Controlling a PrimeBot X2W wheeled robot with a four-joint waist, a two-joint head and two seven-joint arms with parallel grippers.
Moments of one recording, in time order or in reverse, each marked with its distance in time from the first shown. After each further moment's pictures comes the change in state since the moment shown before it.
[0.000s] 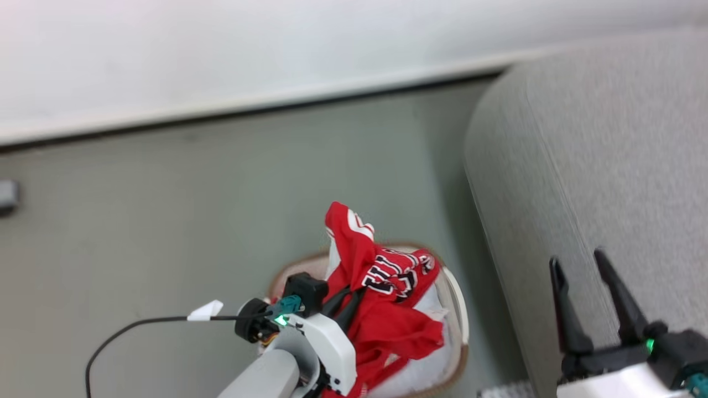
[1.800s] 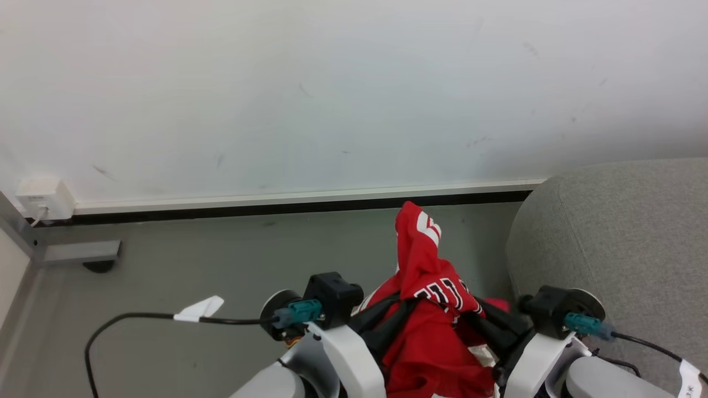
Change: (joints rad) left arm 0.162 0.180 -0.054 -0.785 -0.107 0.090 0.354; right arm -0.489 -0.316 0.978 0.335 0.523 0.000 0.030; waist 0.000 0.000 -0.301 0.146
